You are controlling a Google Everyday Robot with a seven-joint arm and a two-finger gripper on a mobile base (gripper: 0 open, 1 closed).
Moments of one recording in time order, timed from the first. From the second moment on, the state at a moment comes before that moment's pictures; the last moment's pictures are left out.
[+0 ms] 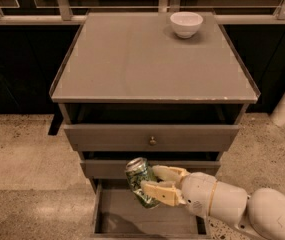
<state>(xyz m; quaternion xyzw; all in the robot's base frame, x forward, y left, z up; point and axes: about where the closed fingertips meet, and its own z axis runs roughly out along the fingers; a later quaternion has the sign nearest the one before) 0.410 -0.050 0.701 -0.27 0.74 0.39 0.48</state>
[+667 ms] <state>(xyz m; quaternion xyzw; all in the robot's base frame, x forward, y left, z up) 0.405 -0.042 0.747 -0.30 0.71 0.36 0.53</state>
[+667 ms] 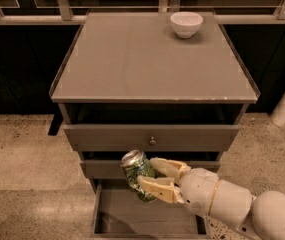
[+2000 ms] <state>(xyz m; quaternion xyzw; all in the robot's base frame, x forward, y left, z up) 0.473 -0.021 0.948 -0.42 0.66 0.23 0.58</state>
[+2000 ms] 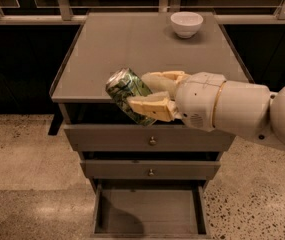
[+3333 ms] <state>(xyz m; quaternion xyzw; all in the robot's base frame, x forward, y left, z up) 0.565 -0.046 0.975 -0.46 0.65 0.21 0.57</state>
